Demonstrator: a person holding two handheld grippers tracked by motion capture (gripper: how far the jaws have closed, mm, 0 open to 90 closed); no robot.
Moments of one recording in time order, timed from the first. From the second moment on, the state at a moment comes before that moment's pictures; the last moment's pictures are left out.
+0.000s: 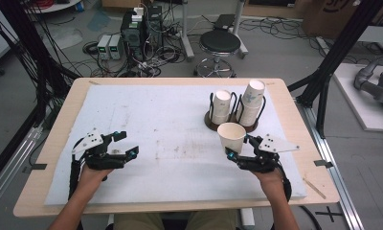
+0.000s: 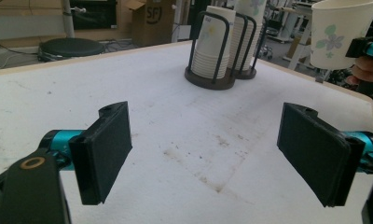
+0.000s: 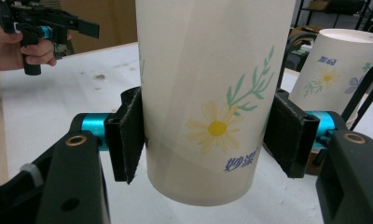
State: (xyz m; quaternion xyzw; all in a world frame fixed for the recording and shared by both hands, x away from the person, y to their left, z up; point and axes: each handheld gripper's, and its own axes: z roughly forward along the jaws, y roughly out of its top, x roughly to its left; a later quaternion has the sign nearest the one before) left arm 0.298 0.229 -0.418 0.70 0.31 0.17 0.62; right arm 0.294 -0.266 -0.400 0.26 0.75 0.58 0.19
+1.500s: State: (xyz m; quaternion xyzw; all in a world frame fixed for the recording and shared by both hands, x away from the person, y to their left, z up) left arm 0.299 0.229 -0.420 0.71 0.32 0.17 0.61; right arm 0.322 -0.235 -0.421 0.28 0.76 0.55 0.18
